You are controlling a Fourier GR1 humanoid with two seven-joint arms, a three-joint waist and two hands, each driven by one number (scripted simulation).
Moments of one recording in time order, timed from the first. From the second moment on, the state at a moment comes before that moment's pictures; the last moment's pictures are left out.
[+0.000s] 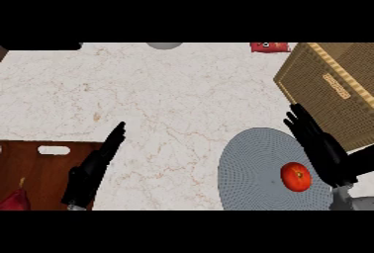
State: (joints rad) left arm 0.05 0.29 -0.31 -1.62 0.05 0.08 0.12; right arm -0.04 -0.40 0.15 -1.47 -0.49 0.09 -0.02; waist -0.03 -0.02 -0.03
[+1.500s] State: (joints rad) left arm -0.17 0.39 0.03 -1.40 0.19 0.06 0.20; right arm -0.24 -0.82 0.08 -2.13 0.01 0.43 0.15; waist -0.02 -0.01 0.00
